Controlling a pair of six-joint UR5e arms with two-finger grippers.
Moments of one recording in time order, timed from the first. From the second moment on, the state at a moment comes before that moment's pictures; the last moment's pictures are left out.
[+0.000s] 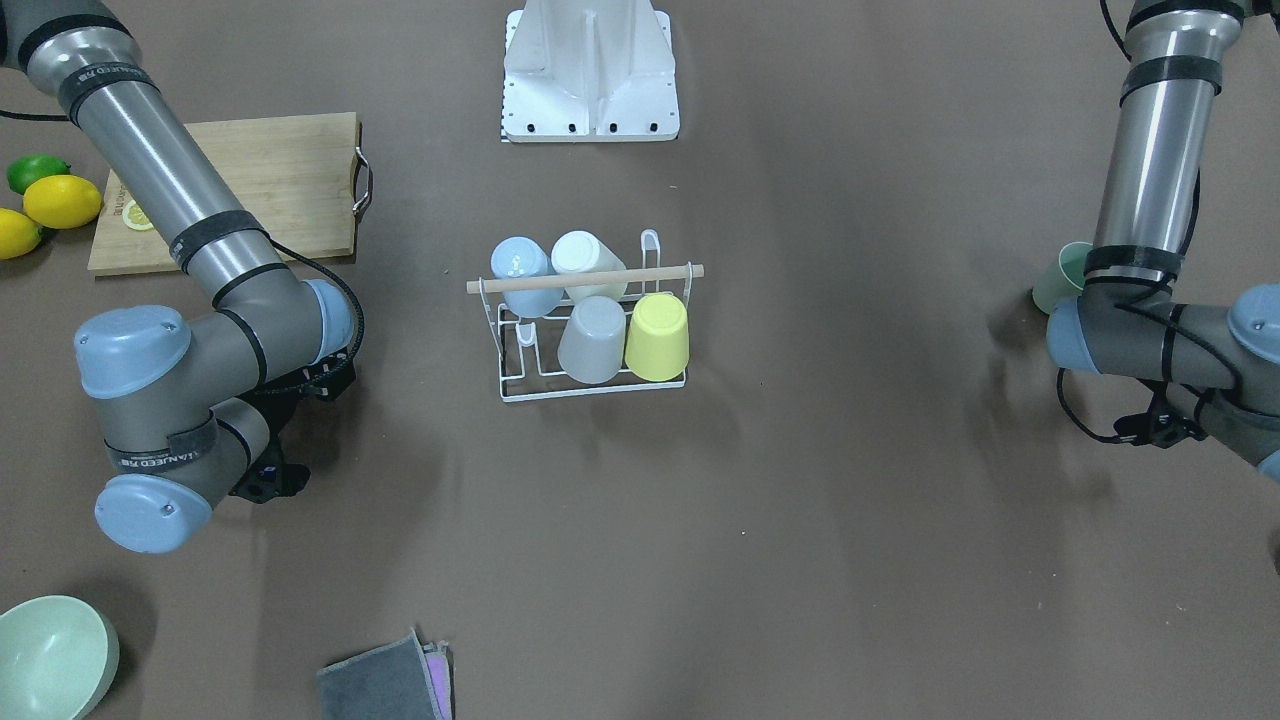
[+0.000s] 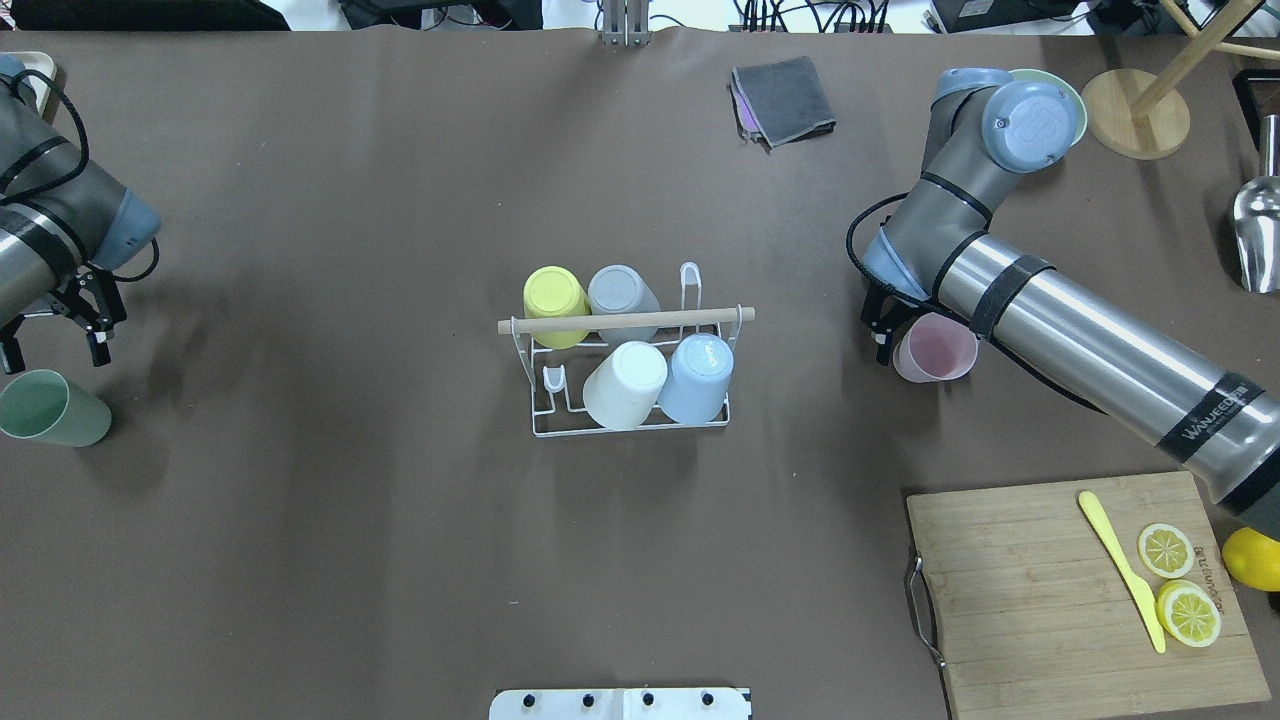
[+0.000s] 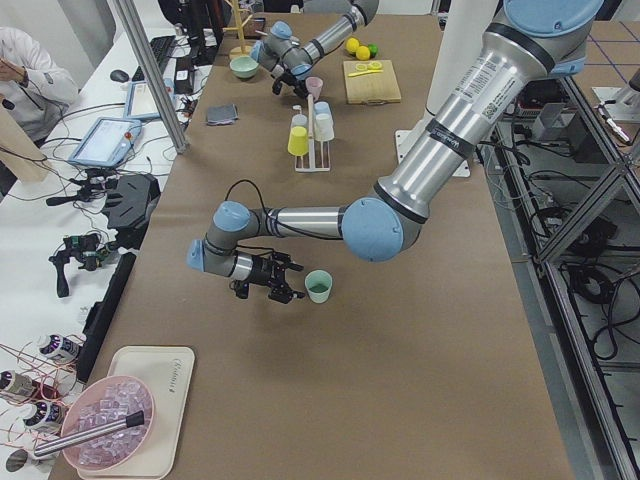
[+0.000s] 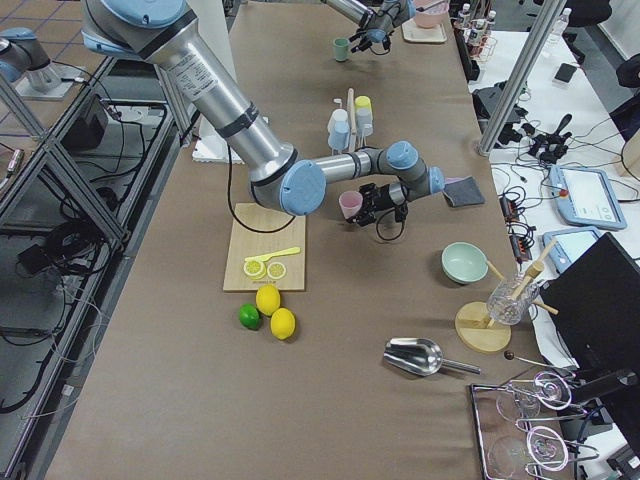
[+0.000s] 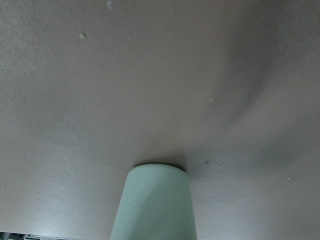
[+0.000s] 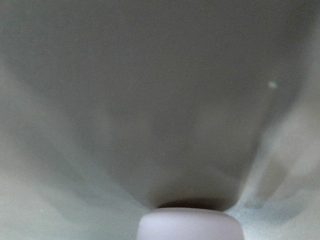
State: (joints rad) left arm -1.11 -2.19 -0.88 -0.64 -2.46 0.36; right arm 0.89 -0.79 0.95 -2.39 2.63 -0.07
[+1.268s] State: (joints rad) left arm -1.07 -2.15 -0.88 -0.64 -2.46 0.38; right arm 0.88 -0.79 0.95 -2.49 2.66 -0.17
